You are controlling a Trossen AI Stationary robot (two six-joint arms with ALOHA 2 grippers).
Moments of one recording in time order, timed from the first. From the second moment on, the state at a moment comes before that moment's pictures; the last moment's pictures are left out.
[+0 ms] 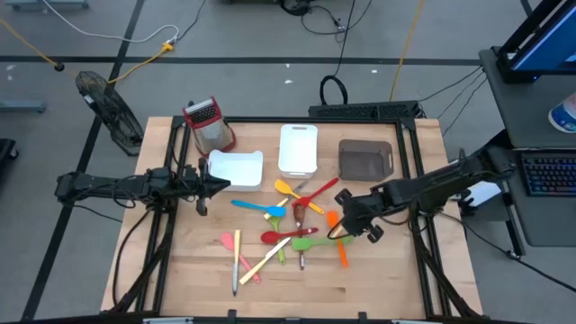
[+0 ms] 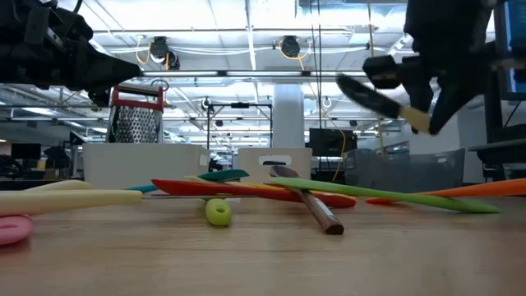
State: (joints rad) left arm 0.00 0.26 0.01 0.29 -0.10 -0.11; right arm 0.25 1.29 0.81 -0.61 -0.03 -0.45
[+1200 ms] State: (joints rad) left arm 0.00 0.26 0.01 0.65 -0.10 -0.62; right arm 0.09 1.18 0.81 0.18 -0.27 0.62
